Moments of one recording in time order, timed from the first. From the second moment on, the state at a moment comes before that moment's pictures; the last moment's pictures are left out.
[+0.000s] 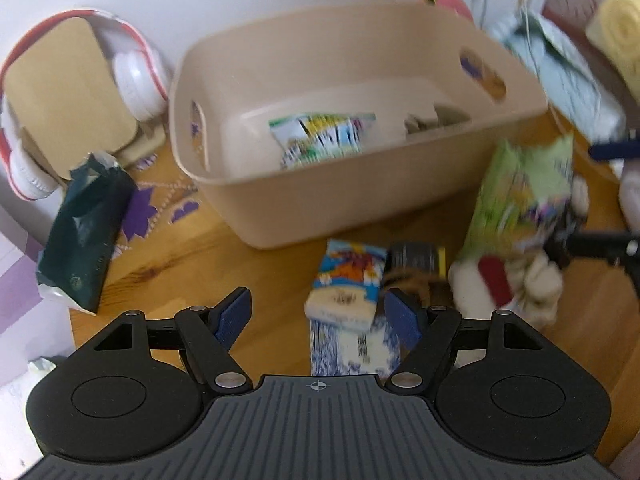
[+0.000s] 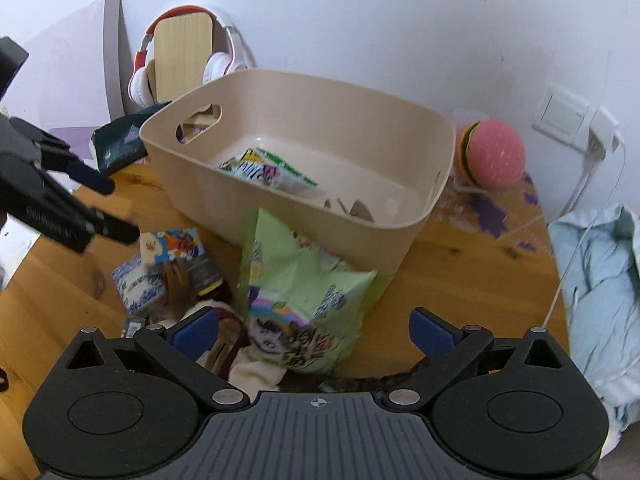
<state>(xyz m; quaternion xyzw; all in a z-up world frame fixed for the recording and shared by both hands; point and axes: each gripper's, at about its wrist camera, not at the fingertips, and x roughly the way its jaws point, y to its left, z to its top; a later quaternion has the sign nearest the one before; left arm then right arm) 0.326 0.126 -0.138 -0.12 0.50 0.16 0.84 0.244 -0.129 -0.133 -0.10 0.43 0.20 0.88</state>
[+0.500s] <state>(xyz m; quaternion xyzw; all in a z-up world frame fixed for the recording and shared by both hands) 0.348 0.127 -0.172 -0.10 0.54 0.14 0.82 0.251 -0.117 -0.164 -0.09 0.46 0.18 0.86</state>
